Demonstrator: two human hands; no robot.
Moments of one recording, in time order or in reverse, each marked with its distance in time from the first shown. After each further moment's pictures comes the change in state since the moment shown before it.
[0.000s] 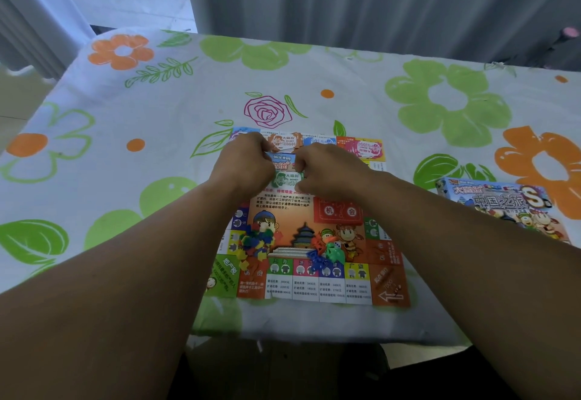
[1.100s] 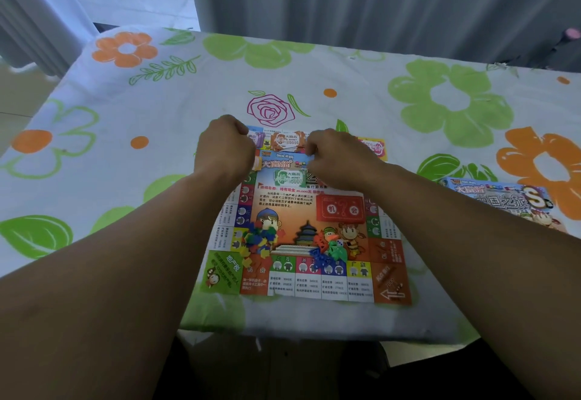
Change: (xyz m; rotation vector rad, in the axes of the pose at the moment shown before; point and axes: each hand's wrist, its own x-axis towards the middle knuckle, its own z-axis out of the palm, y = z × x) left_hand 0.004 -0.005 -0.022 -0.163 0.239 -0.120; right_hand -0.001 0.005 -0.013 0.103 0.088 0.065
